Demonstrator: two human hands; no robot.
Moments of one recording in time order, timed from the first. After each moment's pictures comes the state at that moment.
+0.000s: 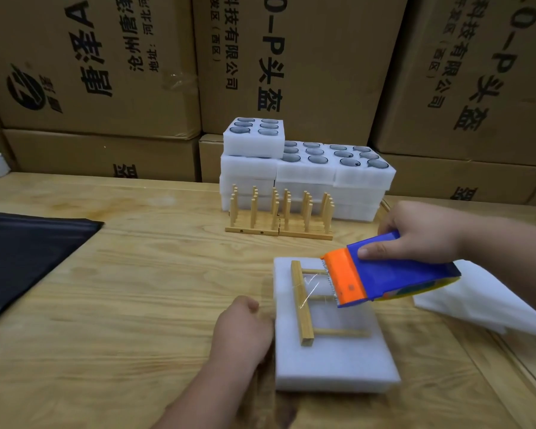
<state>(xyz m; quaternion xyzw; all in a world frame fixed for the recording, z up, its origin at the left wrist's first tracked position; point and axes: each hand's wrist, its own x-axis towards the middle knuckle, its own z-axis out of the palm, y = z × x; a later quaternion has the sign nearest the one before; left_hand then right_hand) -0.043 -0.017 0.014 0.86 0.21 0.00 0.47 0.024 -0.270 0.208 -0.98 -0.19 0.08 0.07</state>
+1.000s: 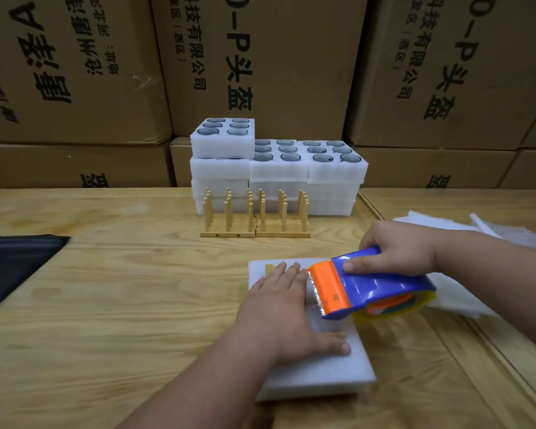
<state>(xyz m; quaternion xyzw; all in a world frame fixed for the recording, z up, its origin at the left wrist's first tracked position) -0.024 -0.082 0.069 0.97 -0.17 -0.03 0.16 0.042 -0.312 0.165 -0.97 -0.18 0.12 0.11</state>
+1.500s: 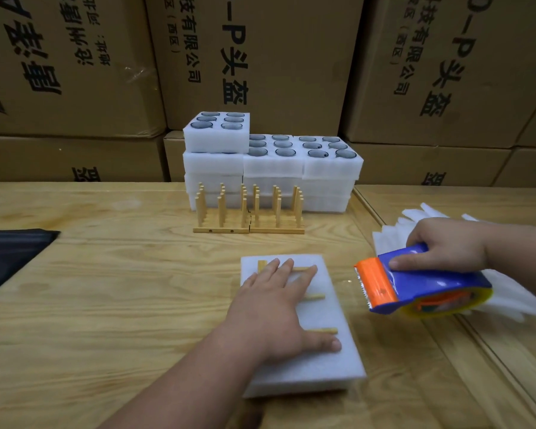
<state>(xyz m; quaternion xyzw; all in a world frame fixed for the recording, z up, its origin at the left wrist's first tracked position) -0.024 -0.080 0.063 0.97 -0.18 -0.05 0.14 0.034 -0.378 0.177 -0.99 -0.09 0.14 0.05</state>
